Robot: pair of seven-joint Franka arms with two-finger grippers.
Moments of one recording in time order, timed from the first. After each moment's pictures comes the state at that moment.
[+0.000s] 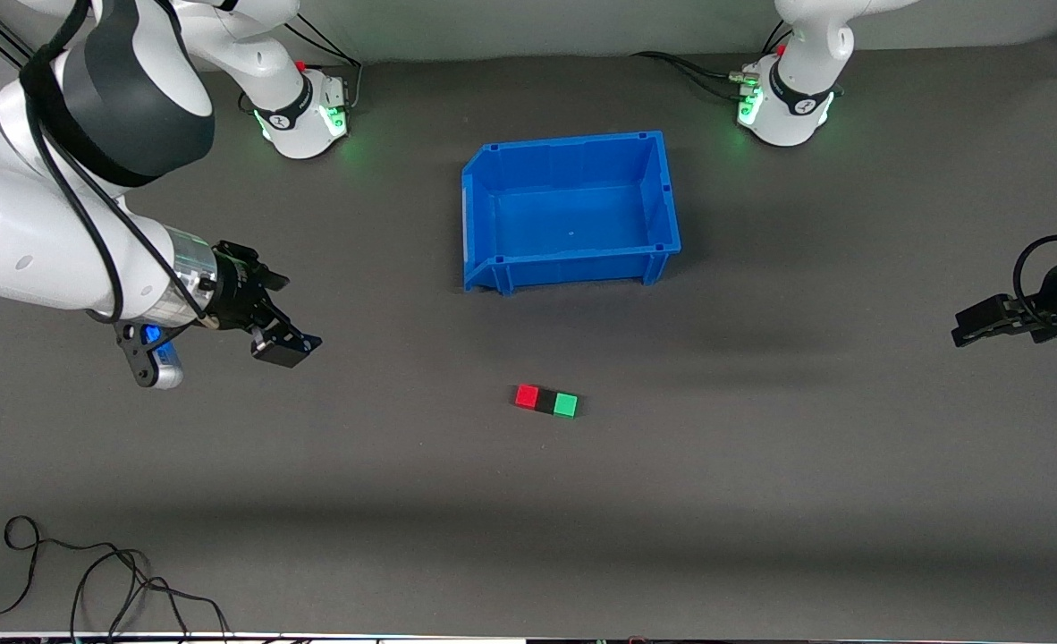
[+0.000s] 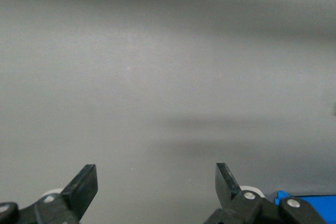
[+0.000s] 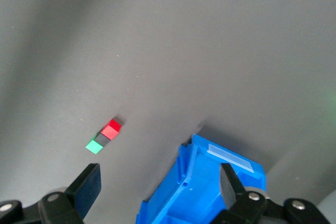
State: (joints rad) left arm 0.18 0.17 -0.15 -1.55 0.00 1.76 -0.01; right arm 0.30 0.40 -0.02 -1.18 0.24 1.45 1.30
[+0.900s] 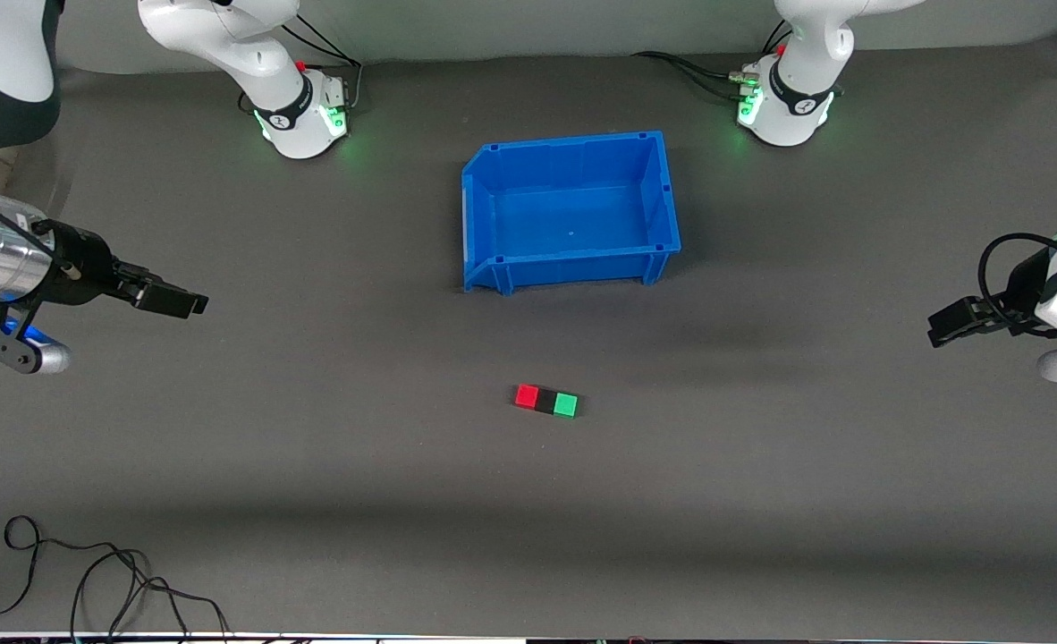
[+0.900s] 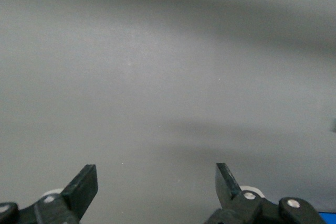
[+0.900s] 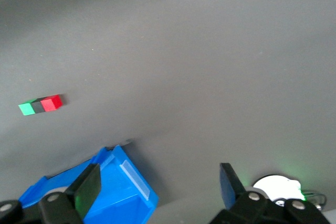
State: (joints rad) left arm 0.12 0.16 -0.15 -1.56 0.04 1.76 -0.17; right arm 0.31 0.31 -0.25 -1.19 0.20 1.29 0.54
